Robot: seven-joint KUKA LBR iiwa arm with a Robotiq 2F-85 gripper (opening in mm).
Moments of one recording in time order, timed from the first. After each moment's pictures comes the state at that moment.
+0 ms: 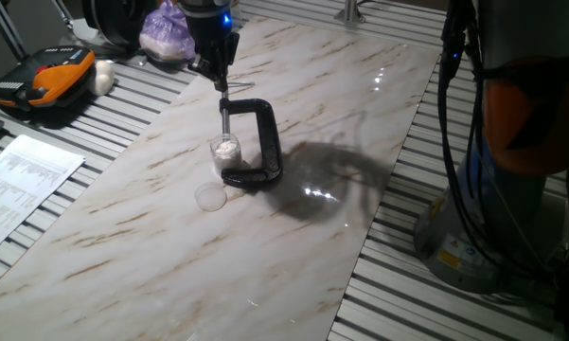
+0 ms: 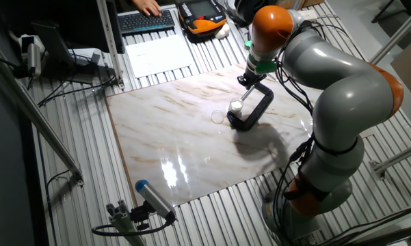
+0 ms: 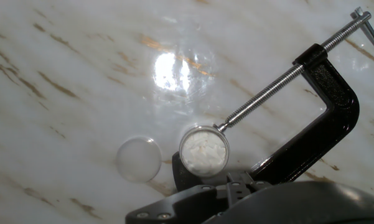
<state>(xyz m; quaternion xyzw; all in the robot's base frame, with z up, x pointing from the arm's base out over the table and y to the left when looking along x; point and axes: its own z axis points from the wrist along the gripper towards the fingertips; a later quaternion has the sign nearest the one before) 0.520 0.017 0.236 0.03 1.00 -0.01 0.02</state>
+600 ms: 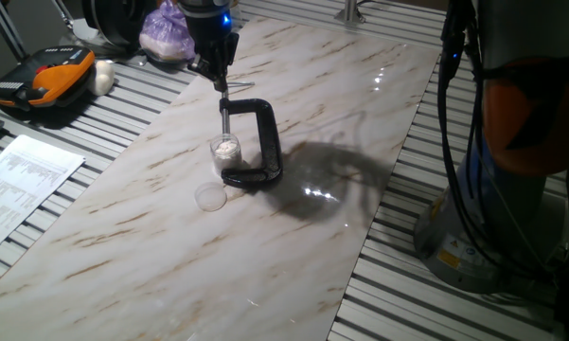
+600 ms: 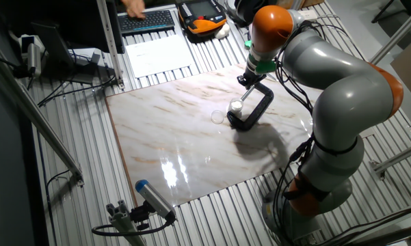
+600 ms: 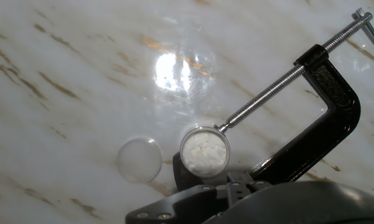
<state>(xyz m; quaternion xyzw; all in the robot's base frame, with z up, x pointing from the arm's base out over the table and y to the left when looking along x) 0.521 0.017 0.235 0.03 1.00 -0.01 0.01</state>
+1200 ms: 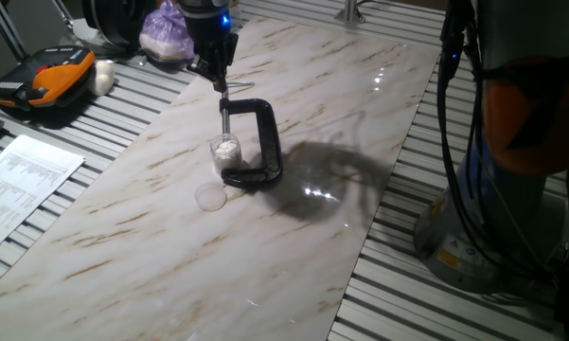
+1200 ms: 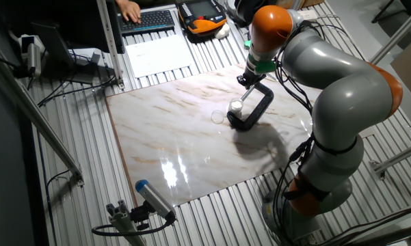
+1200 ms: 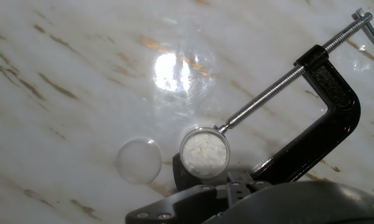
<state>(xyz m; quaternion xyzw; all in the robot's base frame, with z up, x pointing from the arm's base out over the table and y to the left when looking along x) 0.522 0.017 0.234 0.03 1.00 -0.01 0.01</state>
